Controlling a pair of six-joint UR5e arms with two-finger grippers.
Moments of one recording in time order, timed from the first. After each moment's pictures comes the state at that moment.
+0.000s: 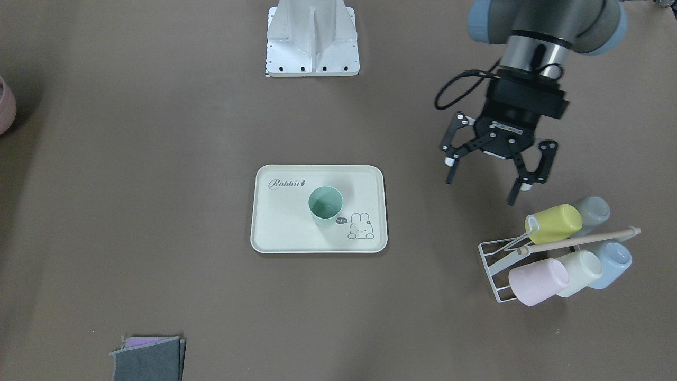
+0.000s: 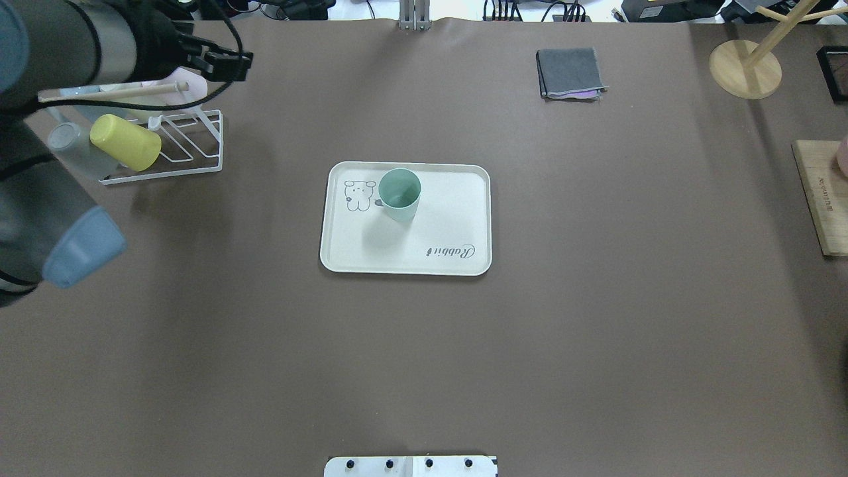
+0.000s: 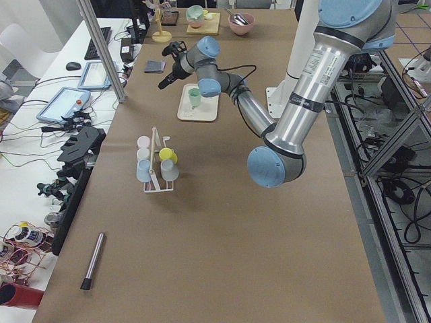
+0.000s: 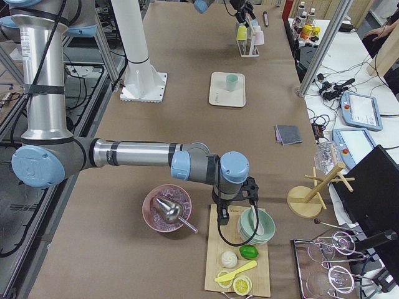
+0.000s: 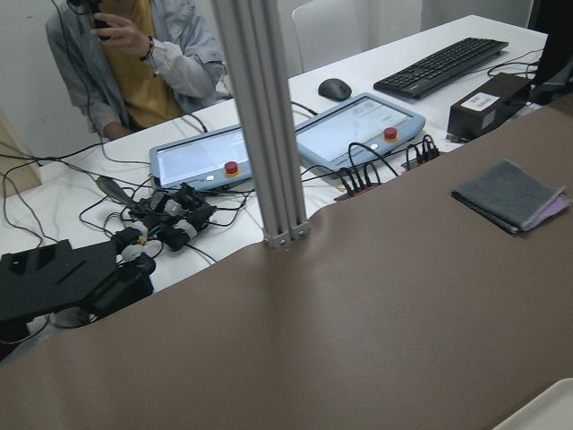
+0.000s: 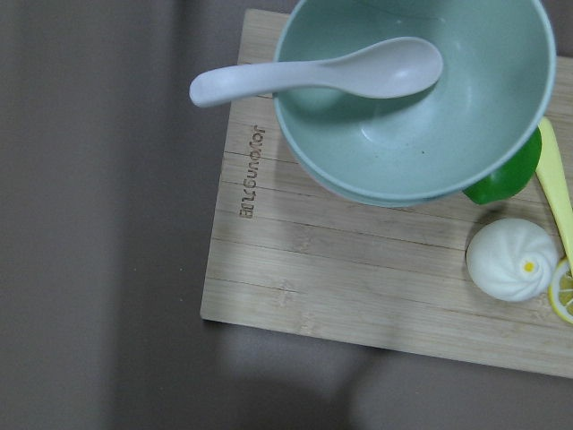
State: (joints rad) left arm -0.95 -1.97 -1.90 -2.06 -1.74 -0.60; right arm 1.61 -1.59 1.61 -1.70 2.35 -0.22
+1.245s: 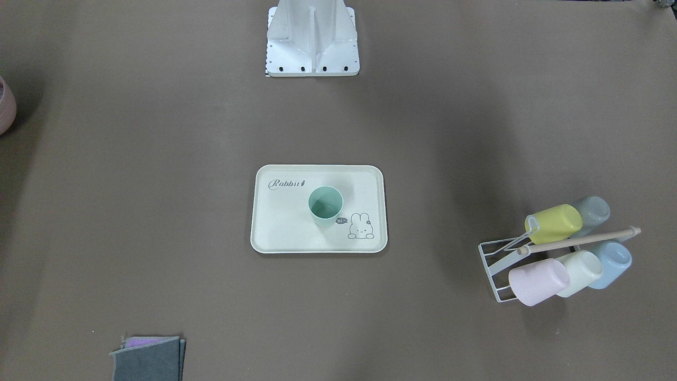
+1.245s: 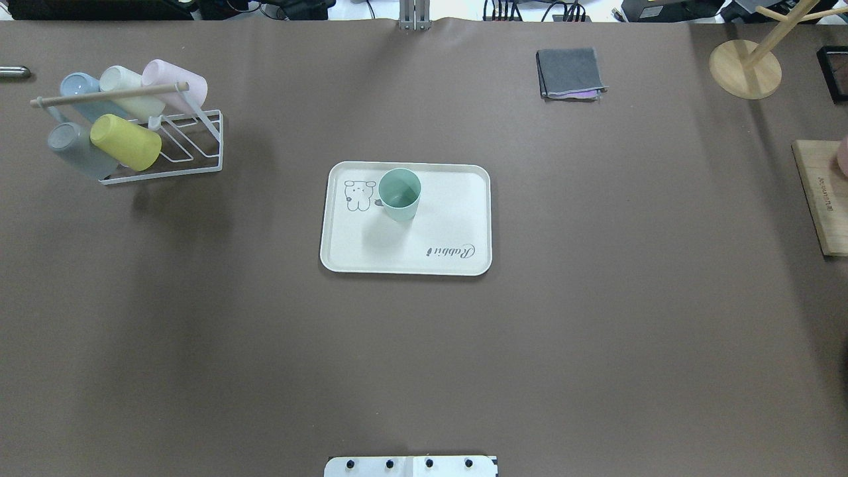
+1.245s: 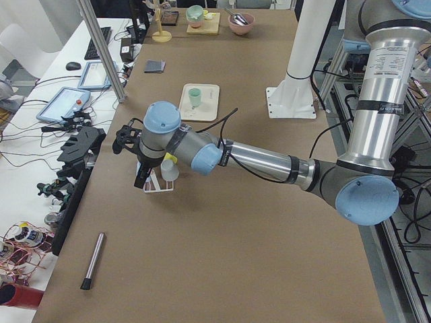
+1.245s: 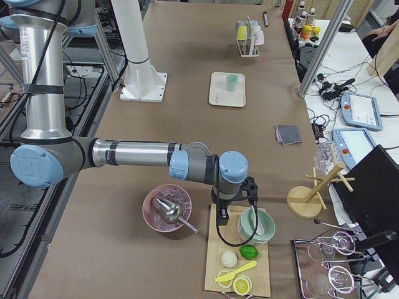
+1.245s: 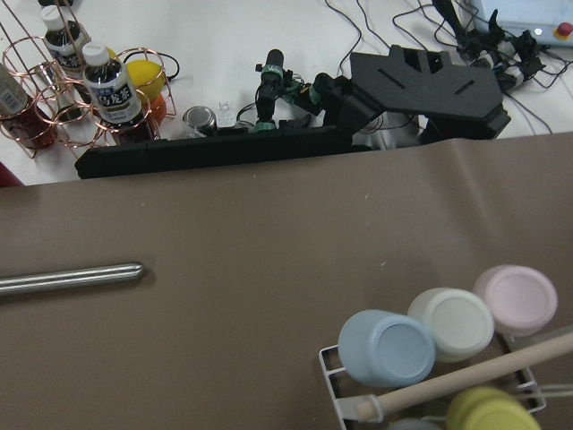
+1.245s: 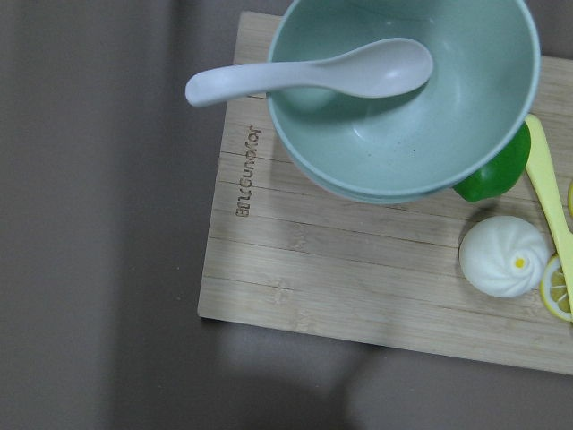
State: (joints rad) left arm -1.58 -1.69 -1.67 -1.85 -2.38 -0.20; right arm 1.61 -1.59 1.62 -1.70 2.35 -0.22
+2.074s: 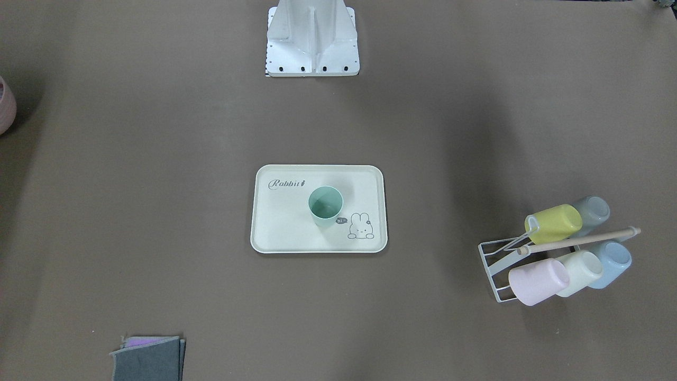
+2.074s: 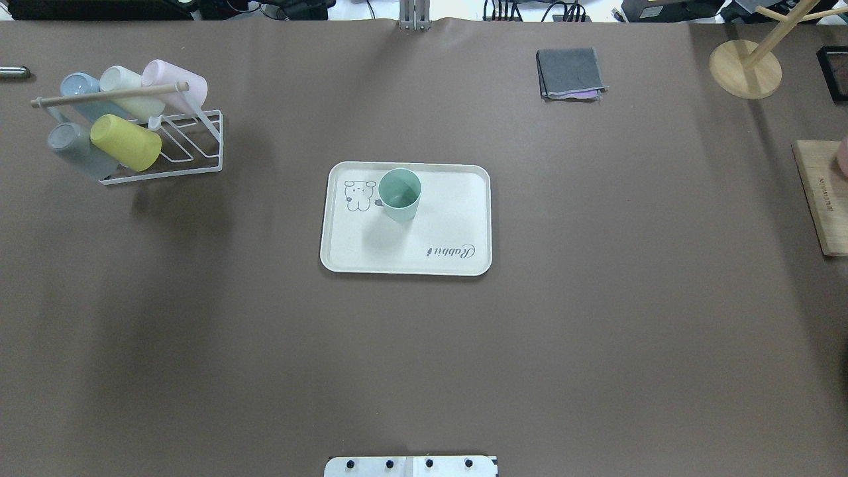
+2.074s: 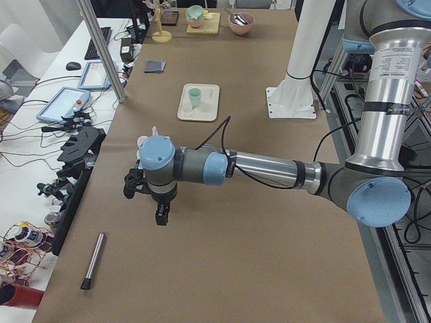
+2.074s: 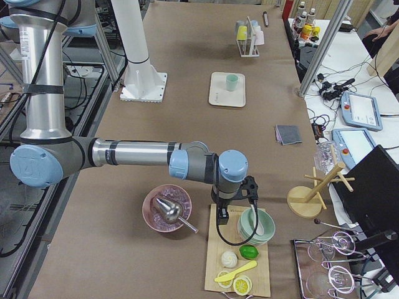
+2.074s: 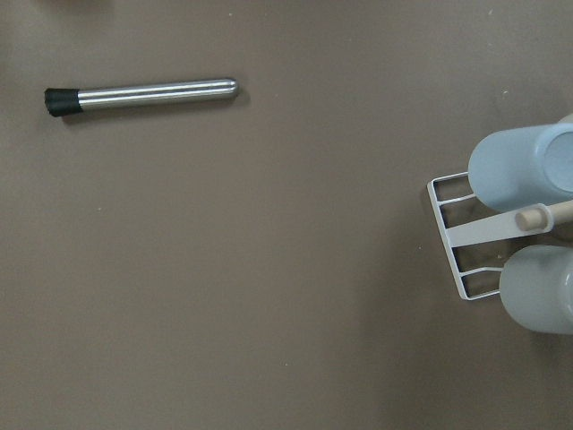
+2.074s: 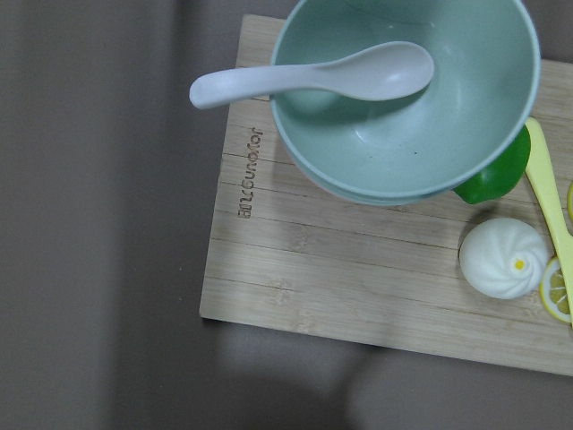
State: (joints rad) left arm -1.61 -1.66 -1.61 -1.53 -2.38 -0.03; right arm 1.61 -1.59 1.63 -1.70 2.35 -0.22
